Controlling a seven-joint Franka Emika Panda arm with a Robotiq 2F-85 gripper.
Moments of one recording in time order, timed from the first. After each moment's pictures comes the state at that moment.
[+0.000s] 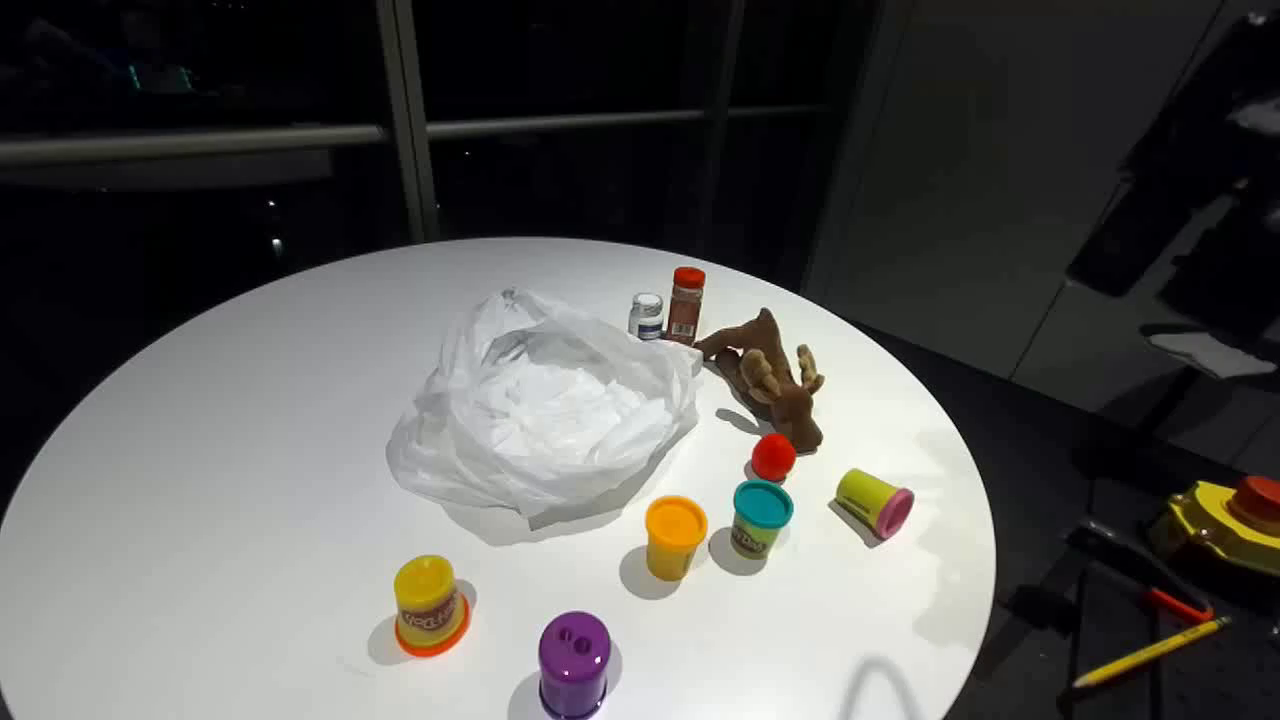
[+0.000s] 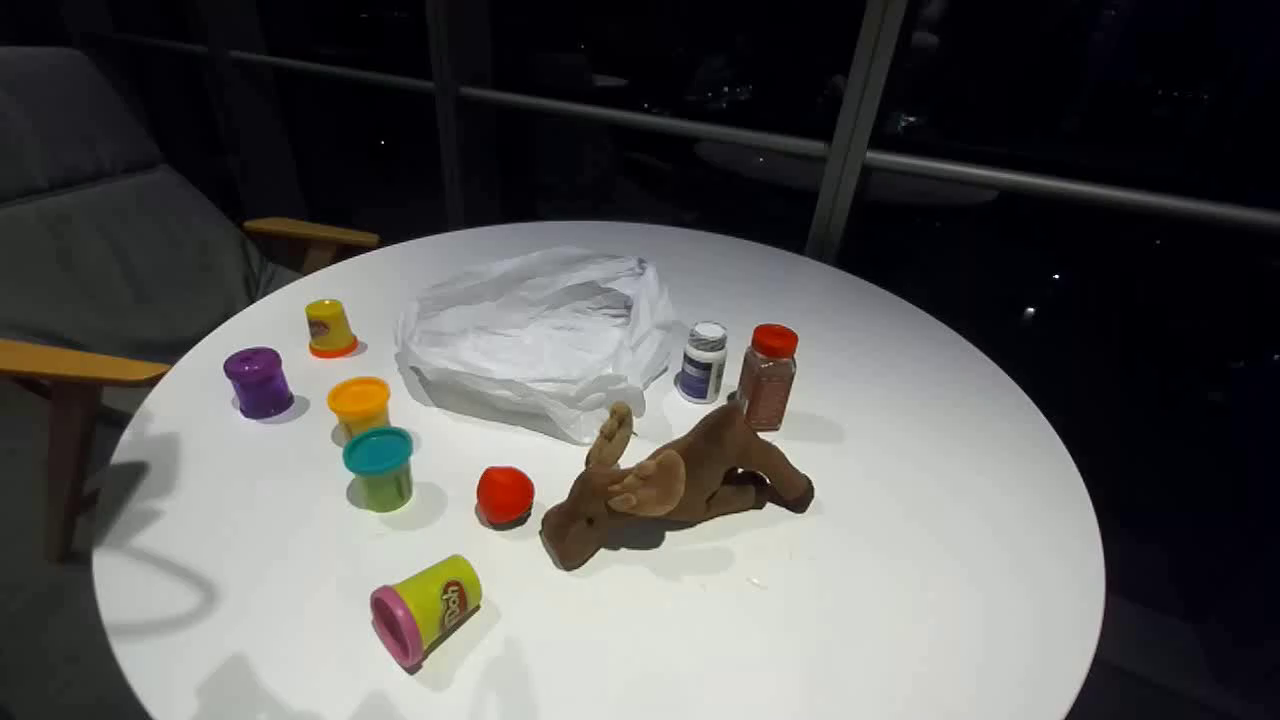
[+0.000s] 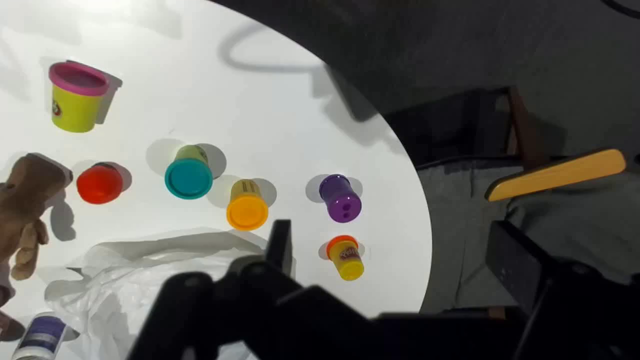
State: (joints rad) arm 0.33 -0.78 0.14 -2.82 0.34 2.29 0.02
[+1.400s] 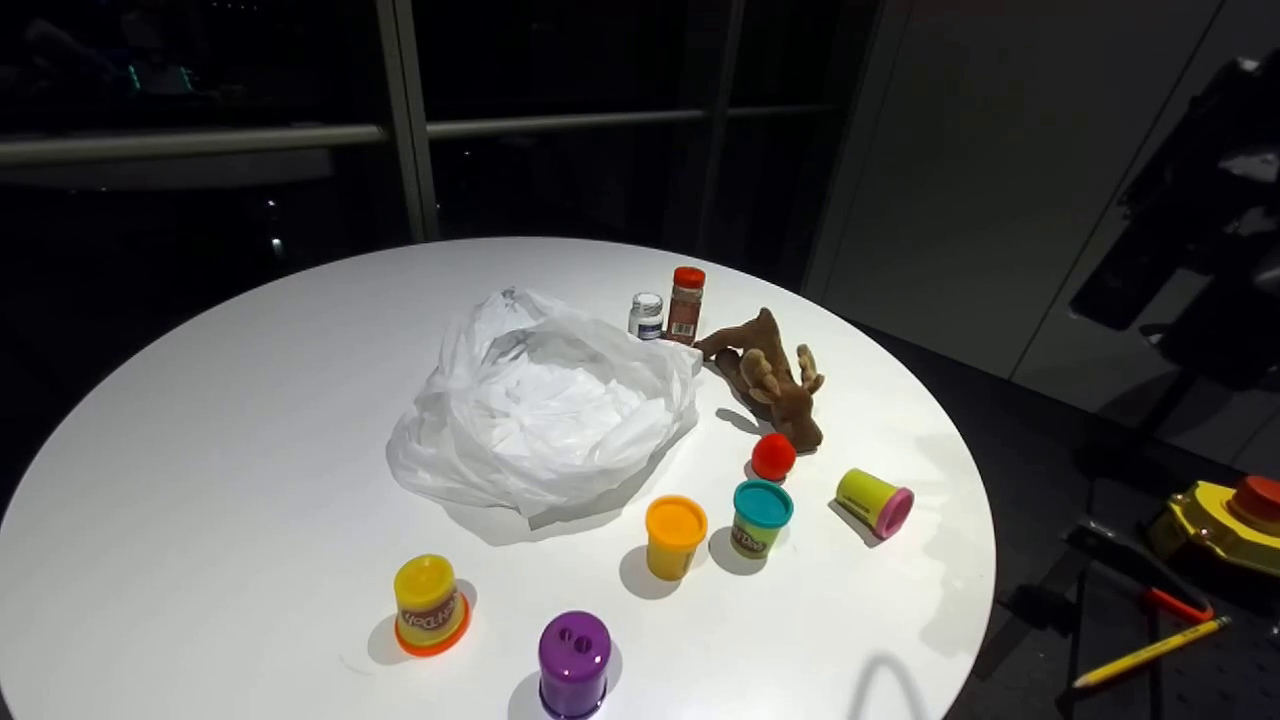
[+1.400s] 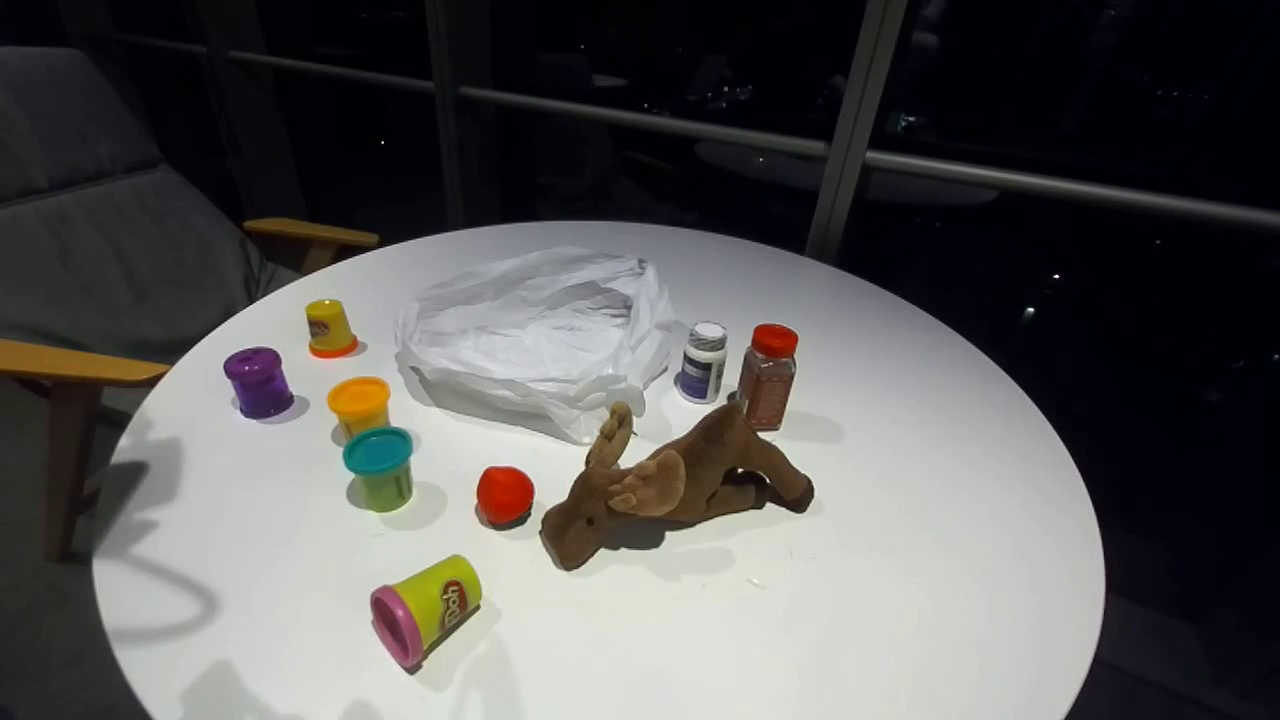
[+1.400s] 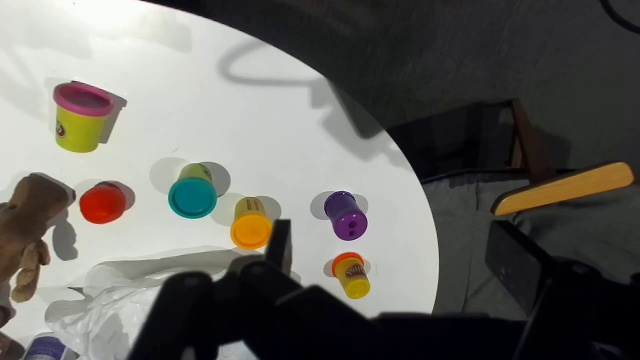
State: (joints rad) arm 0.33 -0.77 0.14 -2.84 0.34 2.28 0.02
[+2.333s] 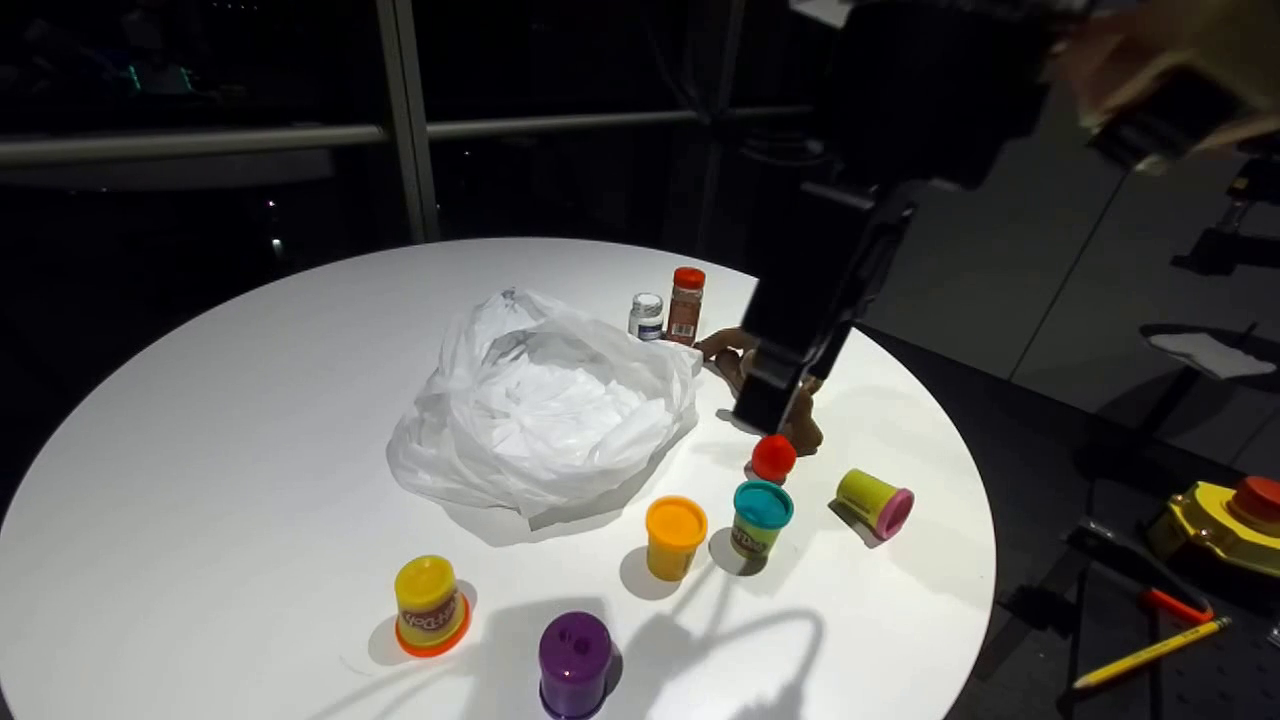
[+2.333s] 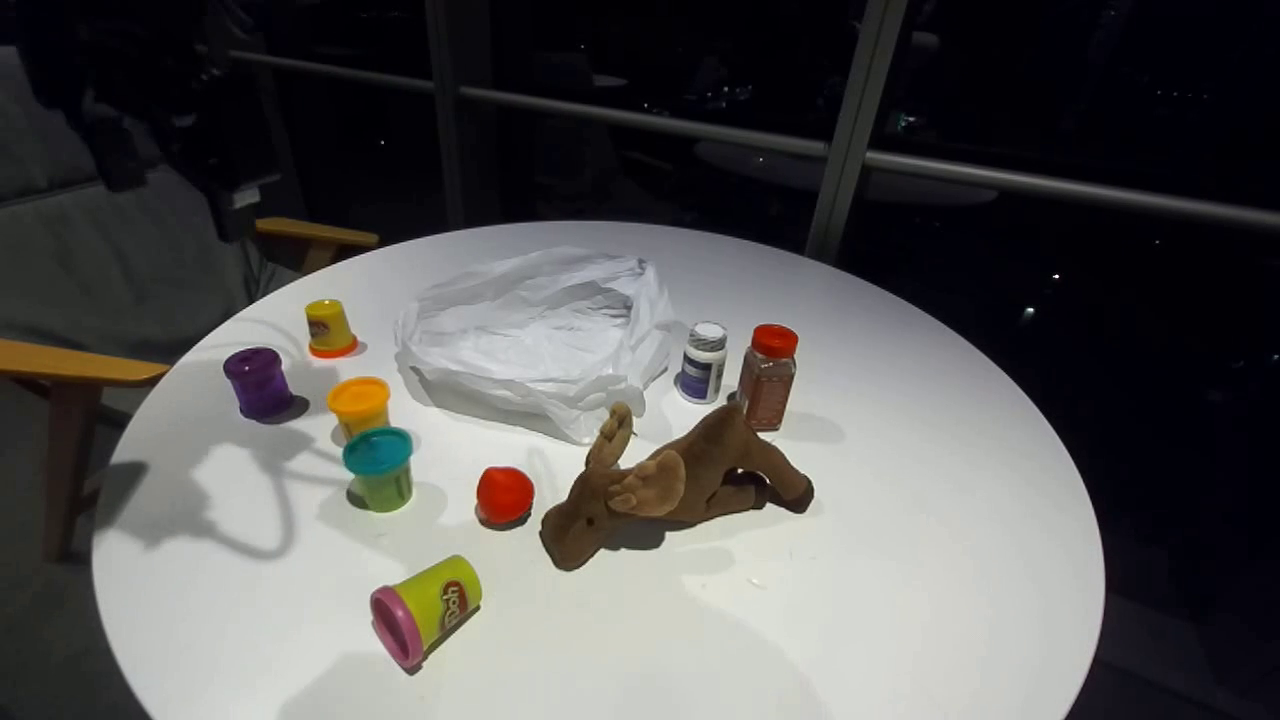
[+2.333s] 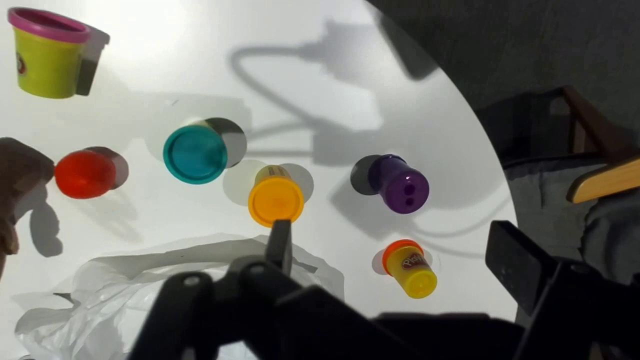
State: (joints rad) arm 0.25 -0.20 0.16 -2.55 0.27 2.46 0.06
